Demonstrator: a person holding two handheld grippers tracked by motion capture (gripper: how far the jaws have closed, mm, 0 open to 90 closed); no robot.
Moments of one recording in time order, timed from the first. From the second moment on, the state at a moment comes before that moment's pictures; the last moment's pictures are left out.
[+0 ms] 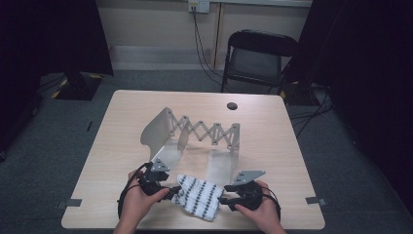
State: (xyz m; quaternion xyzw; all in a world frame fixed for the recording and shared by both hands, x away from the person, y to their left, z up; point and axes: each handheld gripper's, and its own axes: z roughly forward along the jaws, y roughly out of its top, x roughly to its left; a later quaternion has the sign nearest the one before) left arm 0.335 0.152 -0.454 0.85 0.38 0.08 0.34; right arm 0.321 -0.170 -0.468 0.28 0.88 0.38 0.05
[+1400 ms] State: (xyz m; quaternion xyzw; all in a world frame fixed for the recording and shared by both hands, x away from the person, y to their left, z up) left arm 0.331 0.105 -0.469 0.90 0.29 0.04 0.31; right arm 0.328 -0.245 -0.498 0.31 0.86 0.39 0.14
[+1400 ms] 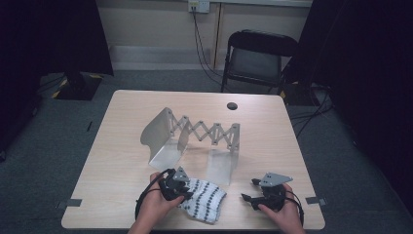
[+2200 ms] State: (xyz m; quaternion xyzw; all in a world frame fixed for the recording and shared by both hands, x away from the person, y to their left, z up) left arm 0.338 0.198 -0.466 0.83 0.44 0.08 0.34; right arm 0.328 -0.245 -0.498 0.31 0.86 0.39 0.14
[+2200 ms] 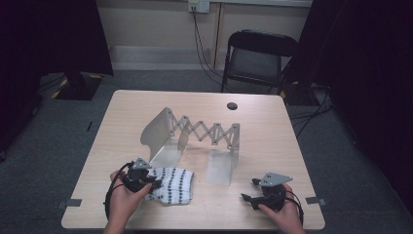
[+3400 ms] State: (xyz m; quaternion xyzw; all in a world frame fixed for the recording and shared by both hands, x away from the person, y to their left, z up) left arm 0.333 0.183 -0.424 0.88 0.33 0.12 0.32; right arm 0.328 -0.245 -0.498 0.31 0.86 0.39 0.14
